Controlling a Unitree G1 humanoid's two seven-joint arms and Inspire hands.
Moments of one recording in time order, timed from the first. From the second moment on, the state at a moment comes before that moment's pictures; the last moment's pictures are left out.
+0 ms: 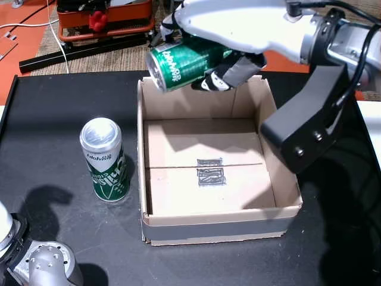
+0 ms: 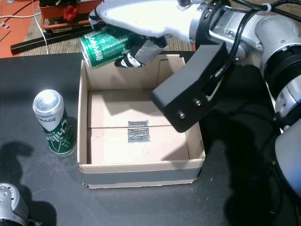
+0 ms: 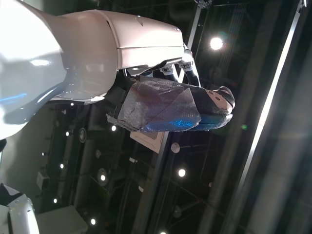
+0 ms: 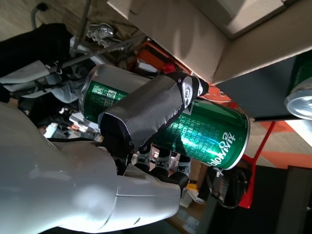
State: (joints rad) left arm -0.46 -0.20 0.54 0.49 -1.26 -1.07 -1.33; right arm -1.33 -0.41 0.78 1.22 -1.04 -0.82 -0.35
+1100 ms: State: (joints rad) left arm -0.46 -0.20 0.54 0.48 -1.25 -1.07 -1.32; right arm -1.31 -0.41 0.81 1.27 -1.04 -0.82 -0.17
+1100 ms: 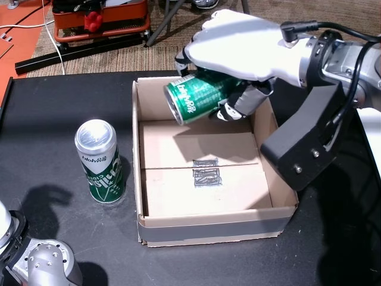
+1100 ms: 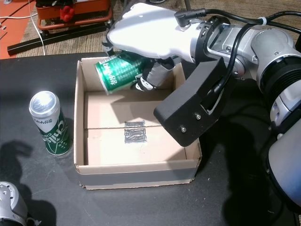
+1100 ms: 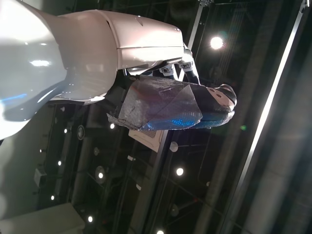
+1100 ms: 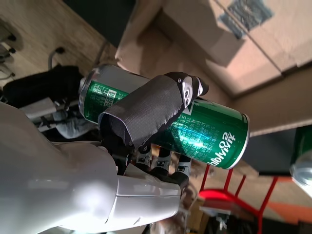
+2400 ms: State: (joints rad) left arm -0.46 -0.20 0.56 0.48 -1.25 -1.03 -1.34; right arm -1.31 -0.41 0.66 1.23 -0.84 -0.77 0.22
